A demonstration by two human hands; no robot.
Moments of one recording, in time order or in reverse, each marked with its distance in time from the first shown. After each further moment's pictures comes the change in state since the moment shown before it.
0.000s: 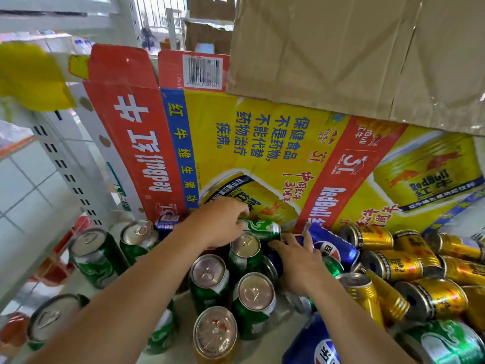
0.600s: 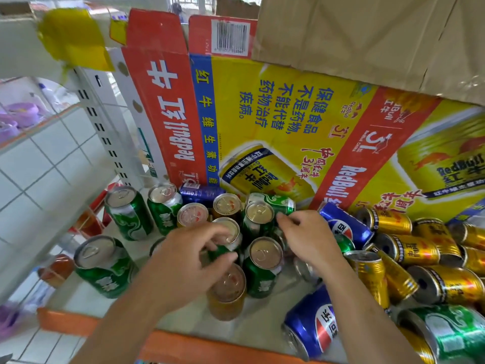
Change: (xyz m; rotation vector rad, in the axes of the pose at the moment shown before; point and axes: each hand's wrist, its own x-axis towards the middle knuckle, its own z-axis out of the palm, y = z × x) left_hand -0.161 0.018 0.027 -0.296 0.315 -0.090; right_hand -0.040 -0.021 -0.021 0.719 0.255 -0.008
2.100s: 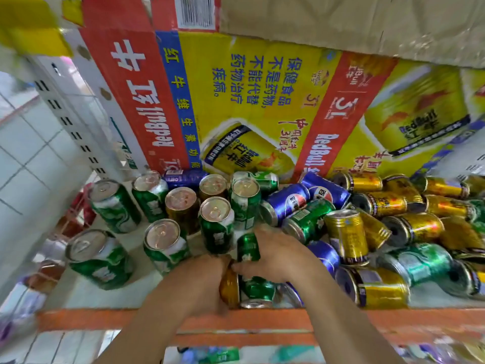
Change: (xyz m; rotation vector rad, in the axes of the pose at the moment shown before) left_hand -0.014 -0.015 0.056 0.375 -0.658 -0.053; right_hand -0.059 0.001 0.043 -0.461 -0.345 -0.133
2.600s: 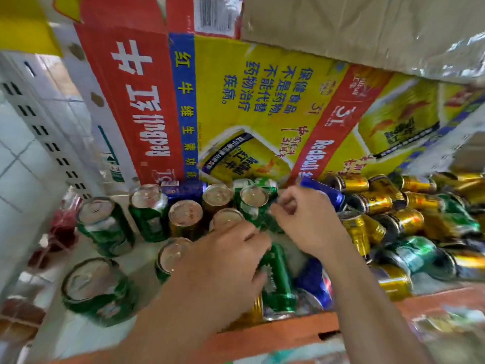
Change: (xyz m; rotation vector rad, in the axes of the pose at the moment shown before) left_hand -0.036 -0.003 -0.068 0.021 0.595 0.455; right_hand -0.004 -0.028 -0.053 0.235 0.558 0.212
